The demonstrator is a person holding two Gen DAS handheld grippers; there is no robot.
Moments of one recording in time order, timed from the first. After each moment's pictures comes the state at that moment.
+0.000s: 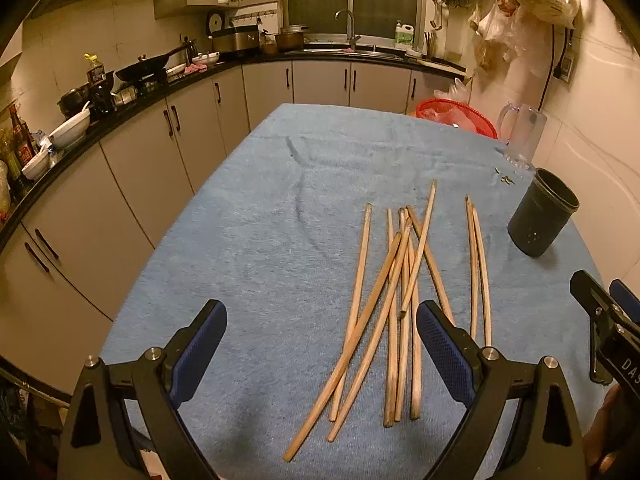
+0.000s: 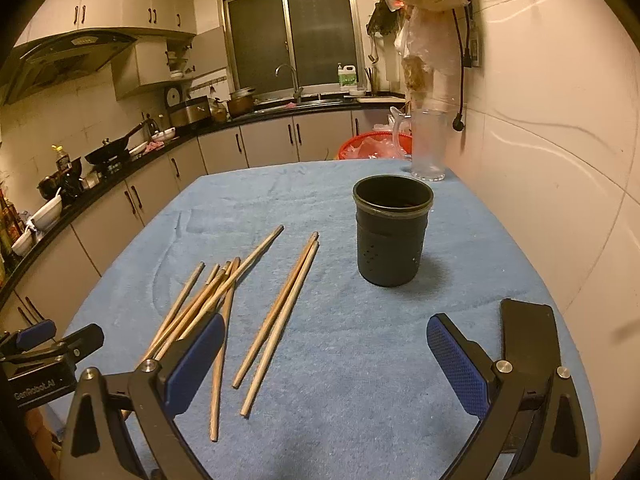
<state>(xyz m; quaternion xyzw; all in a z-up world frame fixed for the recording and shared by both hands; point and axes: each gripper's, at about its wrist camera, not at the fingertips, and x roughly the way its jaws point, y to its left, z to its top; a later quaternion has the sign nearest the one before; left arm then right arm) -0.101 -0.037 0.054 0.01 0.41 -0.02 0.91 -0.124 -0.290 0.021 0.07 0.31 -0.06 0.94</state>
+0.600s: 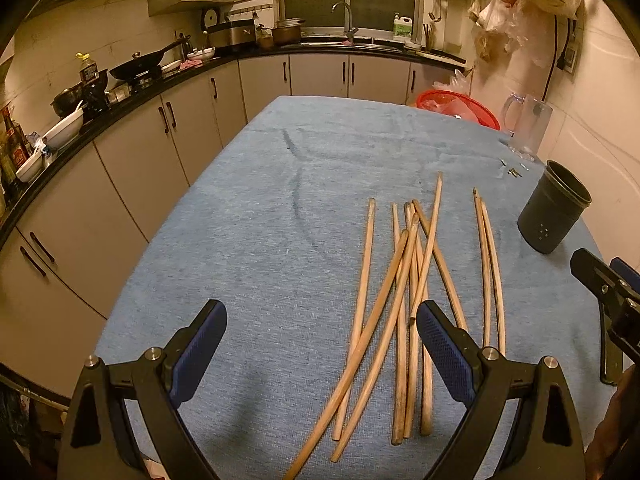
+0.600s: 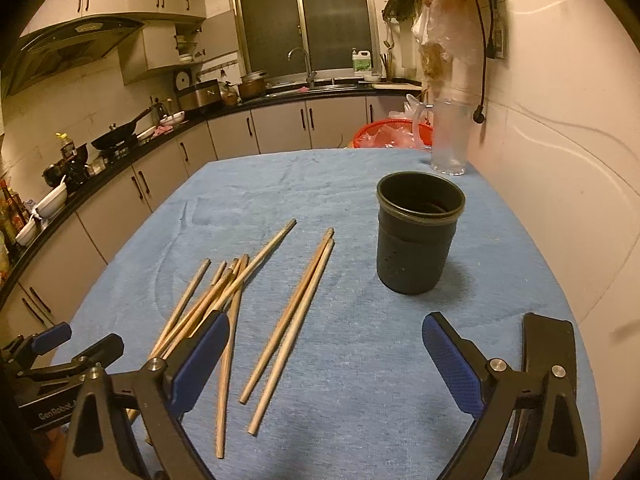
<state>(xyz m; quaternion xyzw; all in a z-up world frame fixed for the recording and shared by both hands) -0.087 -0.045 0.034 0.02 0.42 -0.02 0.91 -0.096 -0.279 0.021 0.06 0.34 -0.03 0.94</state>
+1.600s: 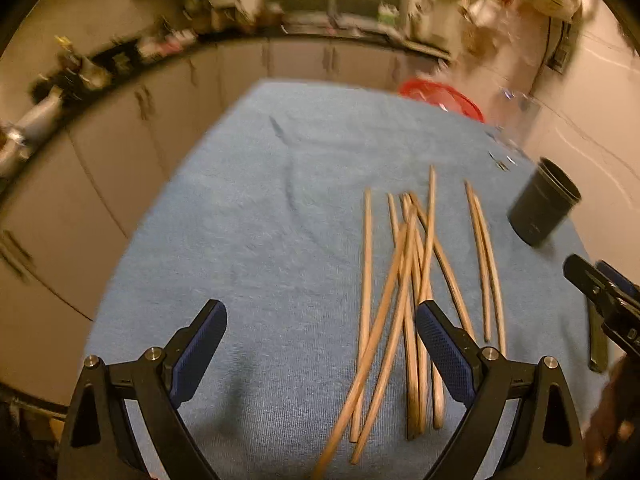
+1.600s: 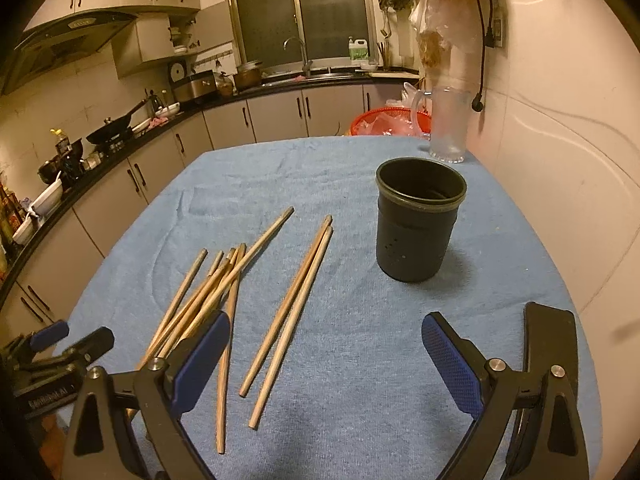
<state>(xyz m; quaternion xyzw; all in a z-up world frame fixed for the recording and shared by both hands) -0.063 -0.015 0.023 -0.01 0.46 -0.08 0.88 -0.088 -0.280 0.012 0.07 0.37 -0.04 0.93</state>
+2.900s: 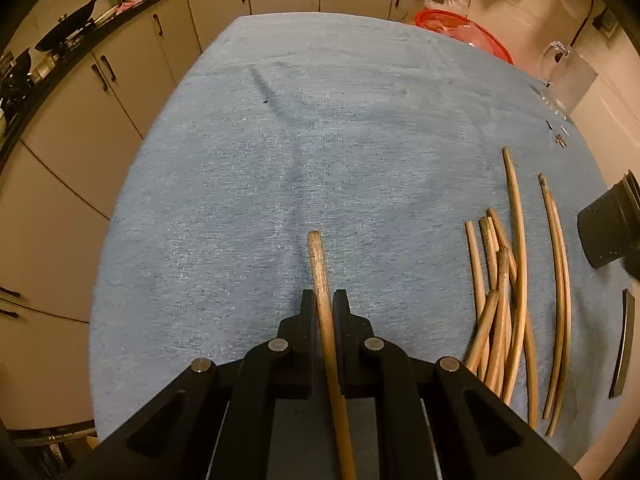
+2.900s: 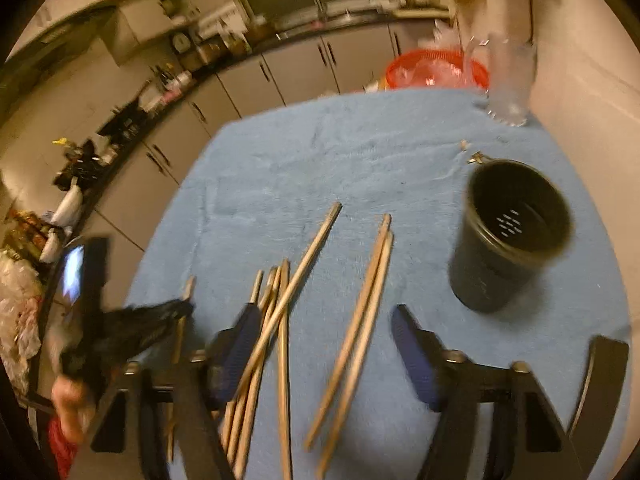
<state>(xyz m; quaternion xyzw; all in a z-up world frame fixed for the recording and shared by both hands) 0.096 -0.025 -0.016 0.04 0.56 -0.09 0.82 0.043 -0.271 0.013 0.16 0.49 0.03 0.85</state>
